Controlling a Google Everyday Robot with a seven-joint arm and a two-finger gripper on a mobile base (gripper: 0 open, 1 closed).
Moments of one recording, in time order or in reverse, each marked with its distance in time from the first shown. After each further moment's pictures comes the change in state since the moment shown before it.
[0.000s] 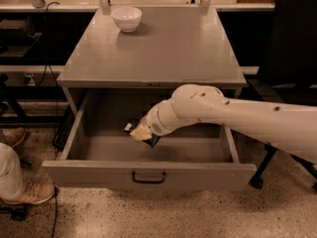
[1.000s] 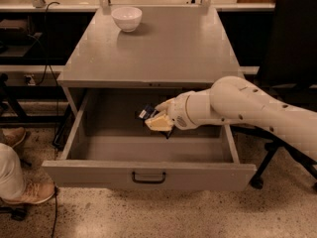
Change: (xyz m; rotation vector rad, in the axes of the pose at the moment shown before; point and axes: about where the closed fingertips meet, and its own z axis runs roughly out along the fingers) arm -0.009 -0.016 -0.090 0.050 -0.172 -0.023
